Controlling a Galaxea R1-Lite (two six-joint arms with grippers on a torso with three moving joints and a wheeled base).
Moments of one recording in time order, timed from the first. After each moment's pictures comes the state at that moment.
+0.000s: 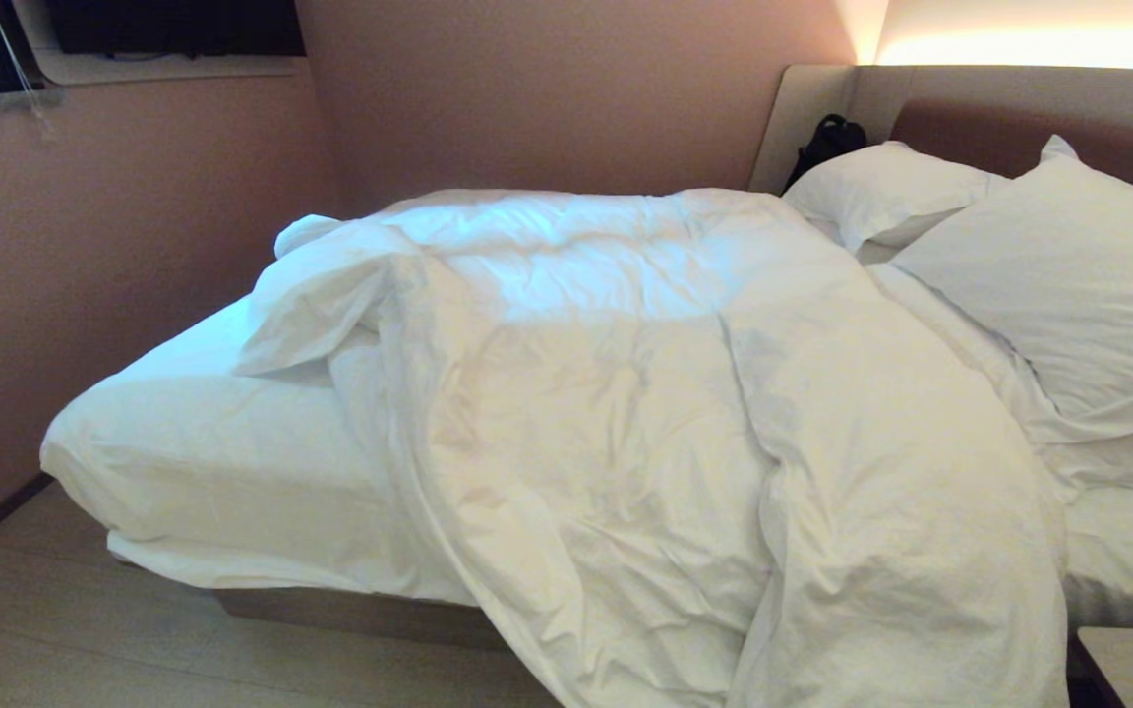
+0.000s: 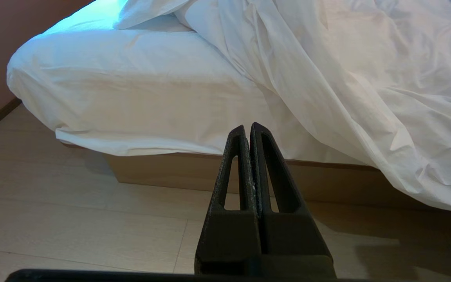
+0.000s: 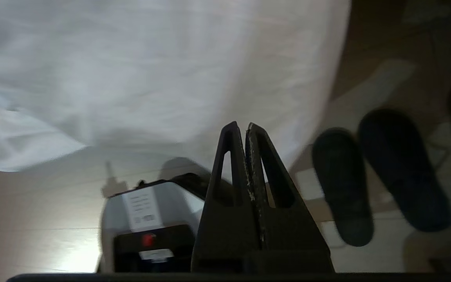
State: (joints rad) left arm 0.01 0.00 0.00 0.02 -0.01 0.01; right arm -0.95 2.12 -0.01 -0.99 0.75 -0.30
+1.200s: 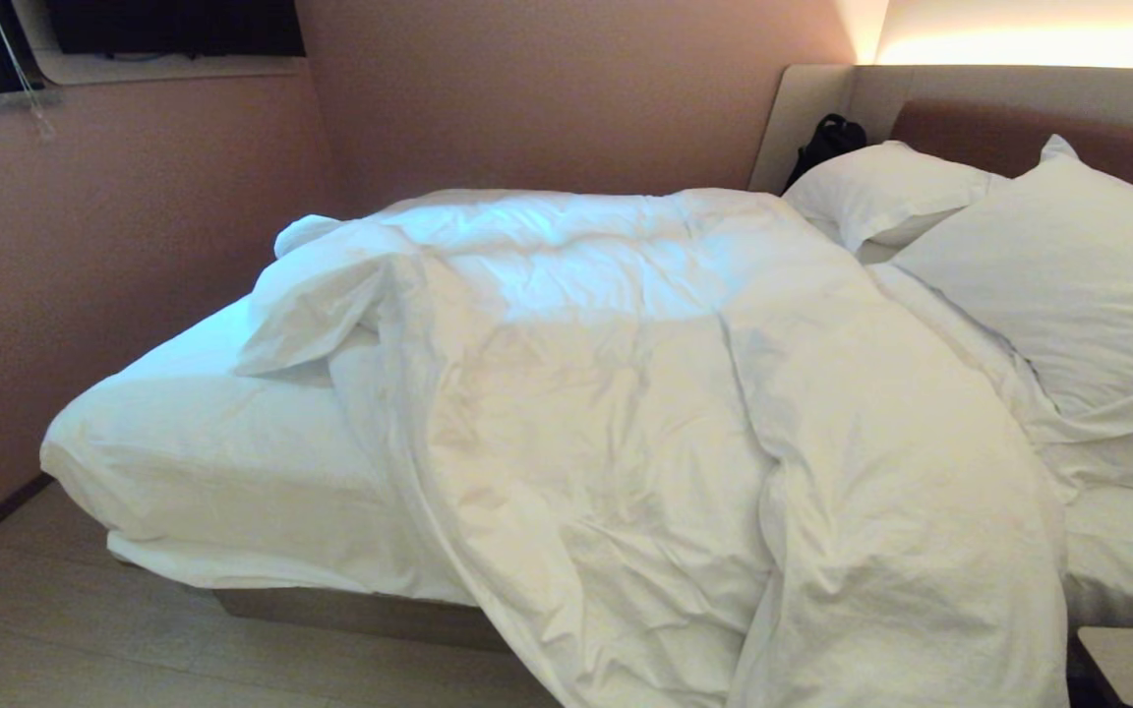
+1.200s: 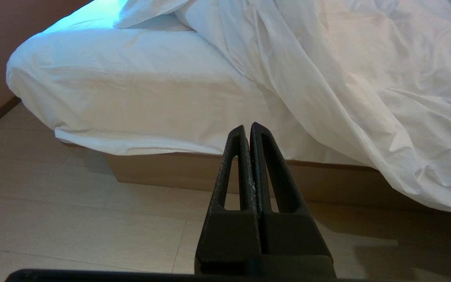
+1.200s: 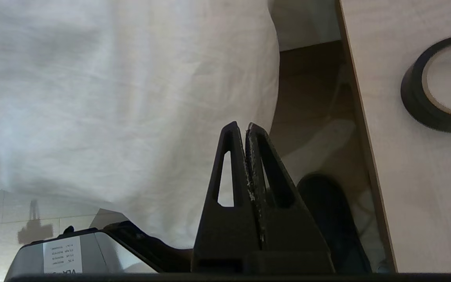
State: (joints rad) left arm 0.01 0.00 0.00 0.02 -0.01 0.01; right arm -0.96 2.29 0.00 -1.41 0.73 -0.33
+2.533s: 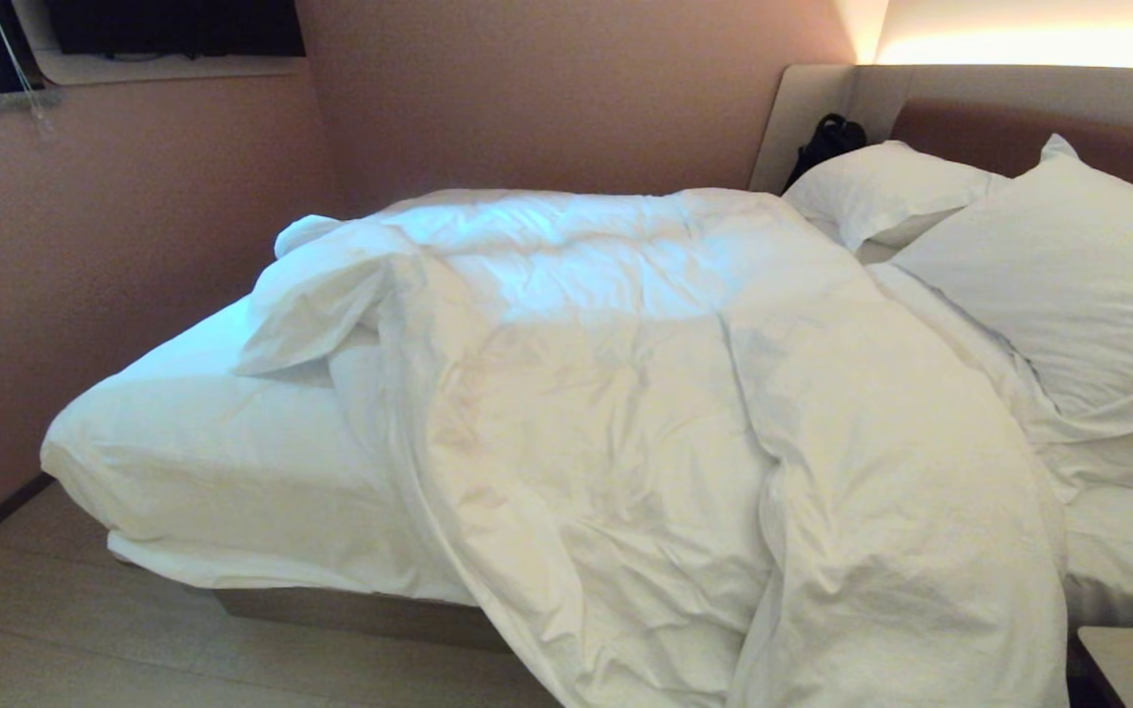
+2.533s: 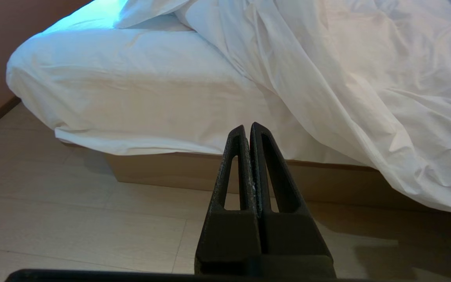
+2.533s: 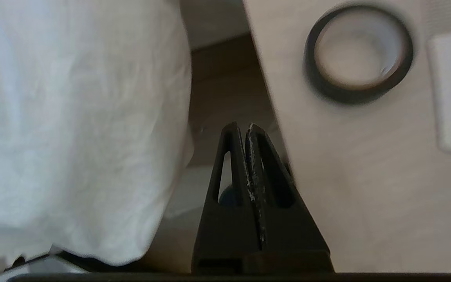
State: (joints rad) left arm 0.01 0.00 0.00 0.02 -0.01 0.01; right arm -1.06 2.39 -0.08 -1.42 0.65 -0.38
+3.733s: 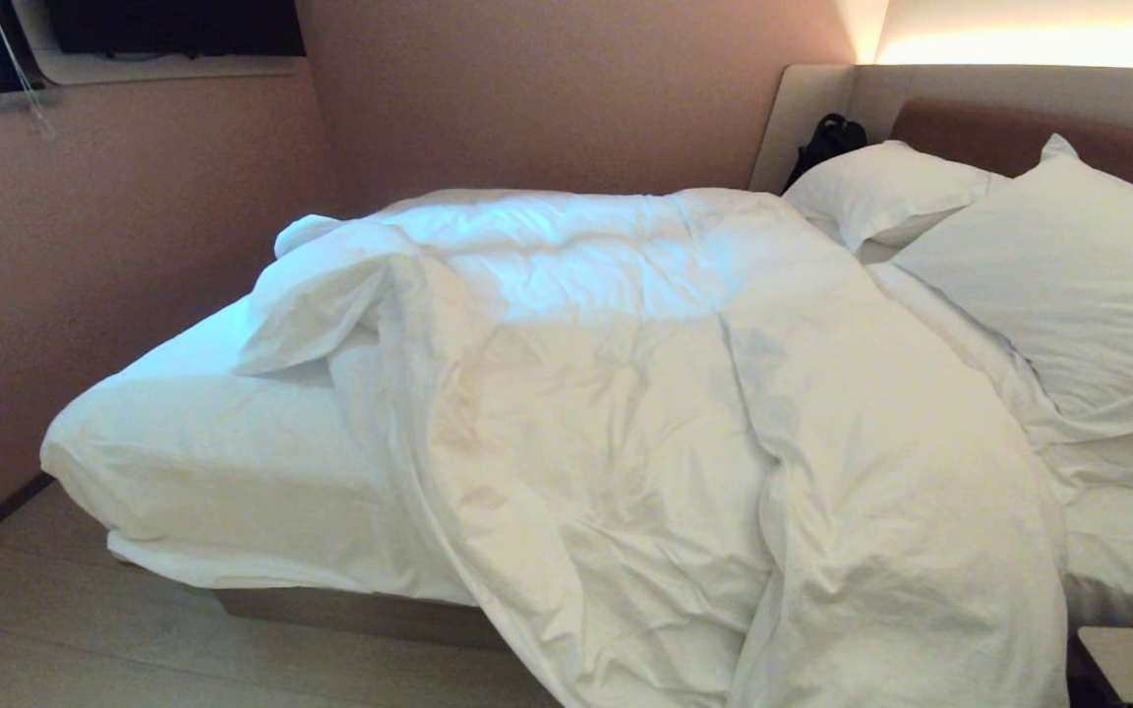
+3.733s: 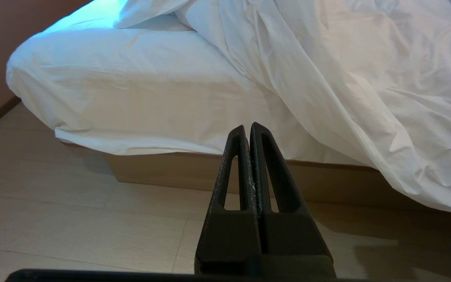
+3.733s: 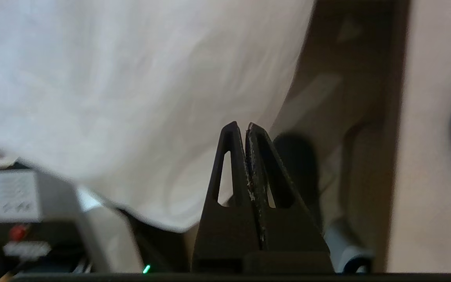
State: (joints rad) left arm 0.01 0.00 0.00 0.02 -0.01 0.01; right arm -0.80 2.21 -0.28 -0.83 0.54 -0.53
